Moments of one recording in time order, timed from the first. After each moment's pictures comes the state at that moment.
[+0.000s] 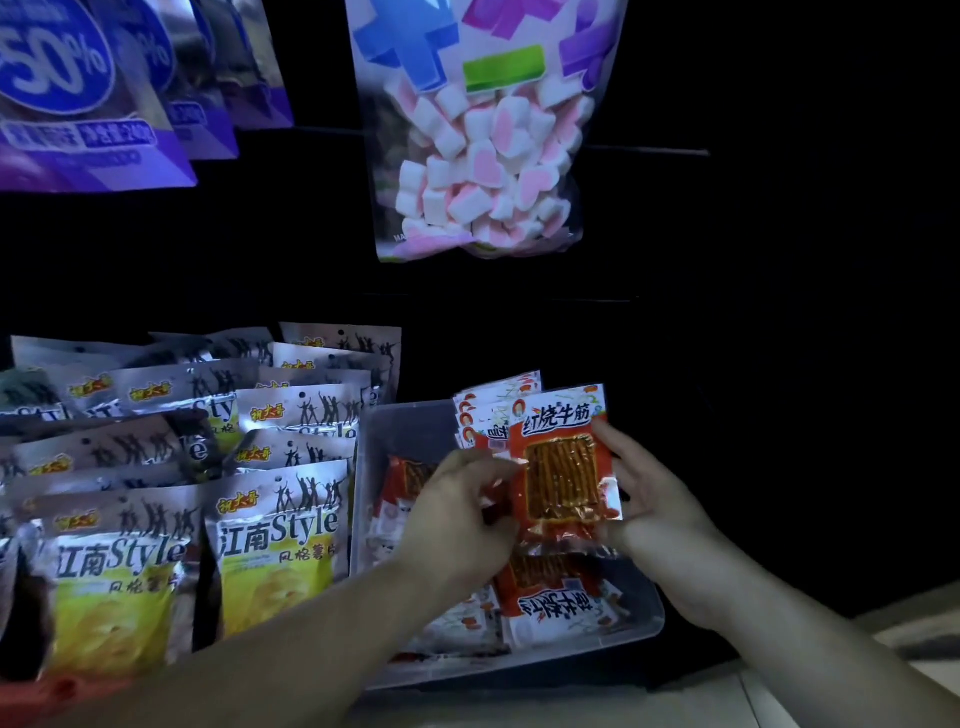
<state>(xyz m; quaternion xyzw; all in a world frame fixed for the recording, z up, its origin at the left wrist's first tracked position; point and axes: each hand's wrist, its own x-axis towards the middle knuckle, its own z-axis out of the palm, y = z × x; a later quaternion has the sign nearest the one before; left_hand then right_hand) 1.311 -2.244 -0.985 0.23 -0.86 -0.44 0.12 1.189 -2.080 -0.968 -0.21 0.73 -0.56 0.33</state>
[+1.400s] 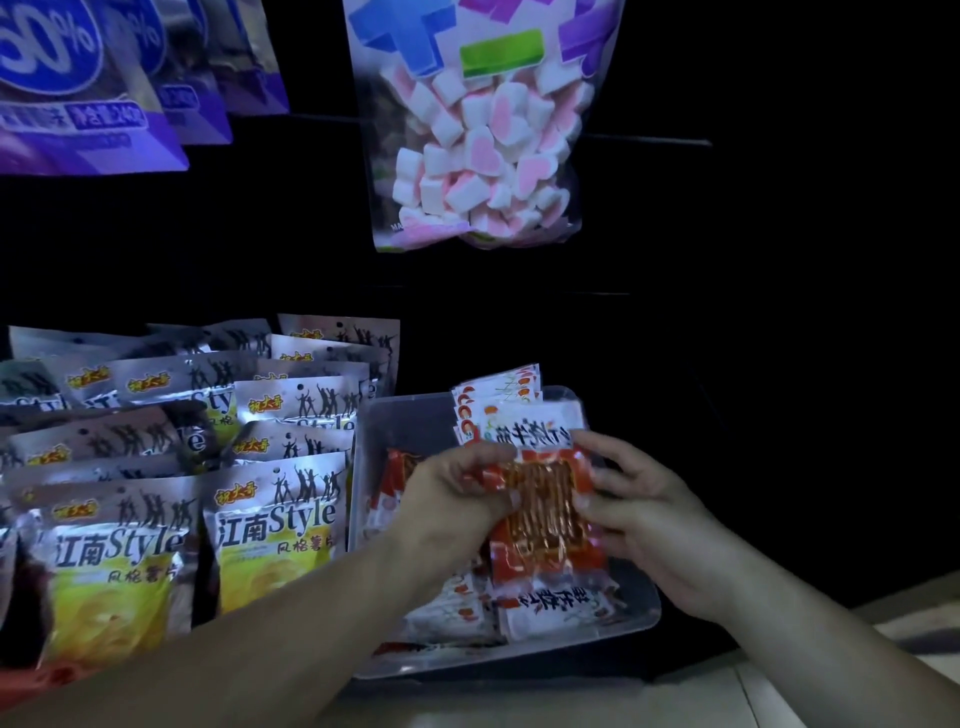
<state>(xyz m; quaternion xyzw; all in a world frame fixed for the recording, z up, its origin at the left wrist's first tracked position) 1.311 -2.241 -0.981 0.31 -0.59 -0.74 0.08 1.182 -2.078 -0.972 -0.17 0.67 -0.60 0.40</state>
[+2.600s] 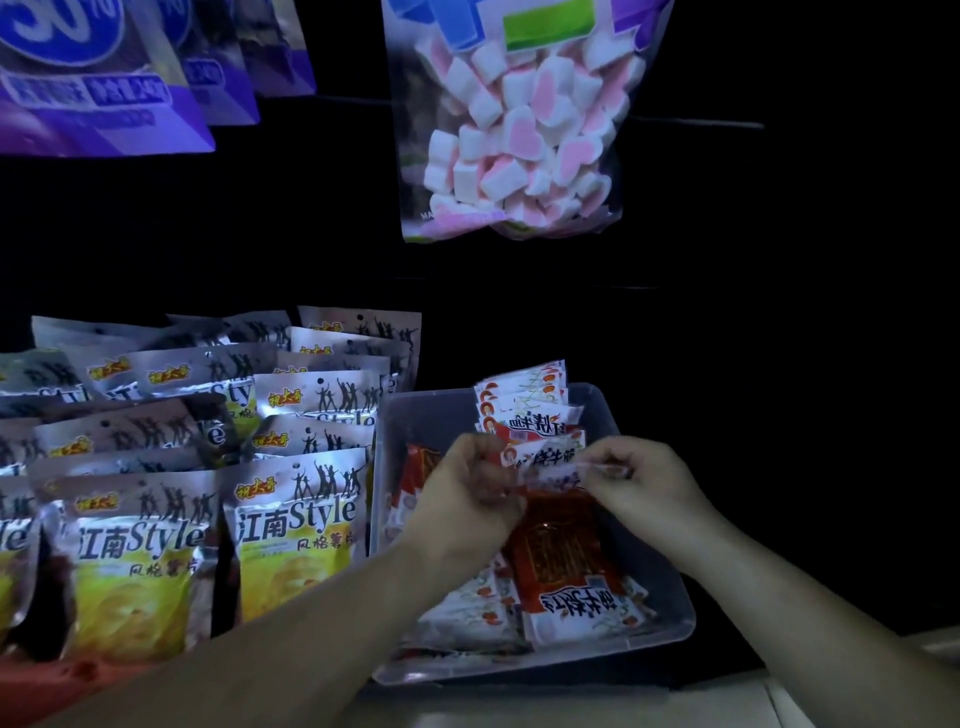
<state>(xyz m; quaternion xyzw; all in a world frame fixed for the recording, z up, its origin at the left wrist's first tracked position) 1.309 -2.256 -0.998 0.31 -0.67 -0.66 0.09 1.168 -2.117 -0.991 -0.27 0.84 -0.42 0.22</state>
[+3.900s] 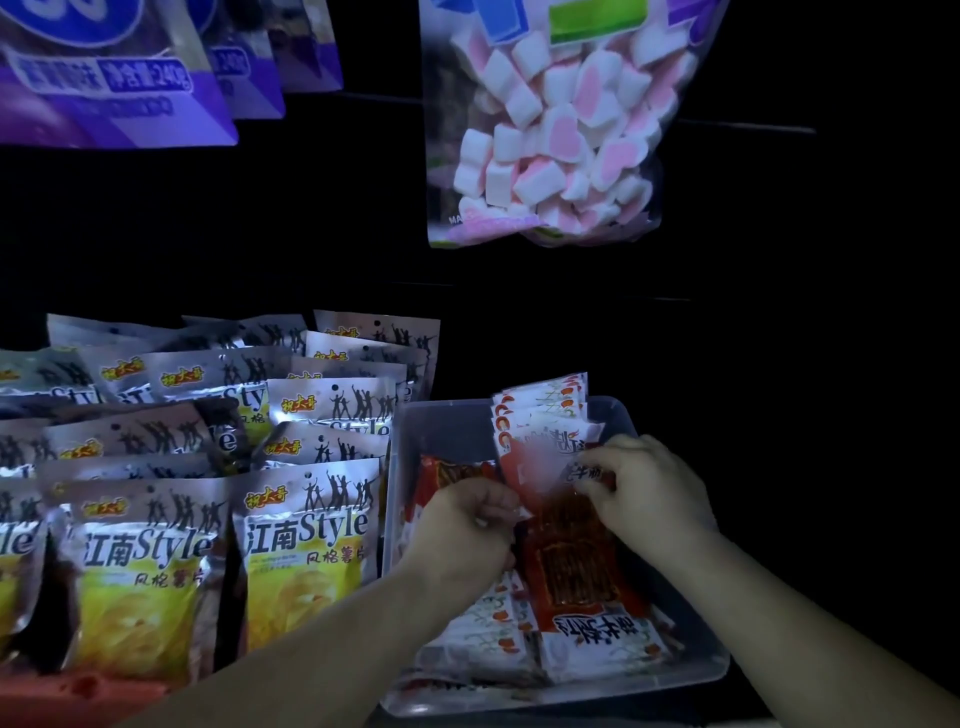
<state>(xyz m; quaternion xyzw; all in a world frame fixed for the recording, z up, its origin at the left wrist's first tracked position) 1.316 -2.265 -1.013 0.40 -0.67 -0.62 0.08 1.144 -2.147 -1.033 -0.41 0.90 -0.14 -0.06</state>
